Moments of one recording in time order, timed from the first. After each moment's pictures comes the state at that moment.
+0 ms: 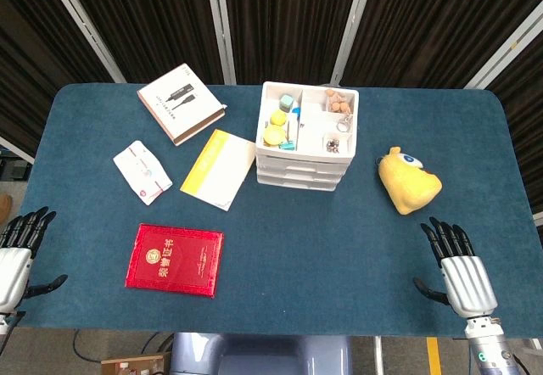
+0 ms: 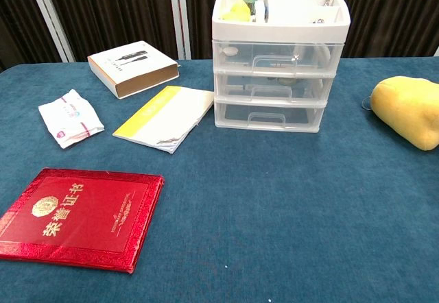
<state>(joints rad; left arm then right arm) -0.07 -1.06 0.01 -1.72 1.53 1.46 0.02 0.12 -1.19 -0.01 -1.70 -1.56 1.44 -0.14</state>
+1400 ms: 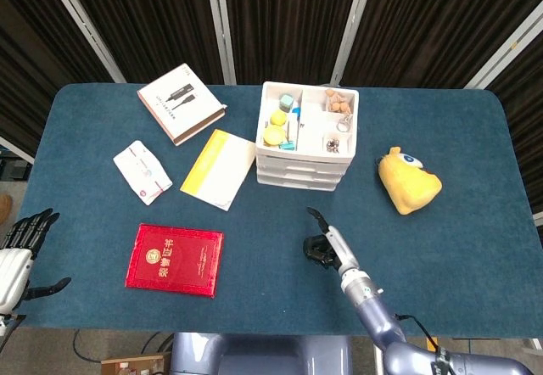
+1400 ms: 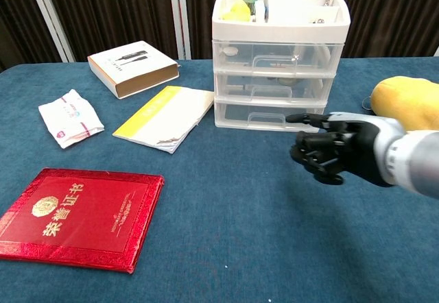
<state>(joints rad) -0.09 -1.02 0.02 -1.74 1.56 1.44 -0.09 0.57 -1.56 0.32 -1.94 -0.58 0.98 0.15</state>
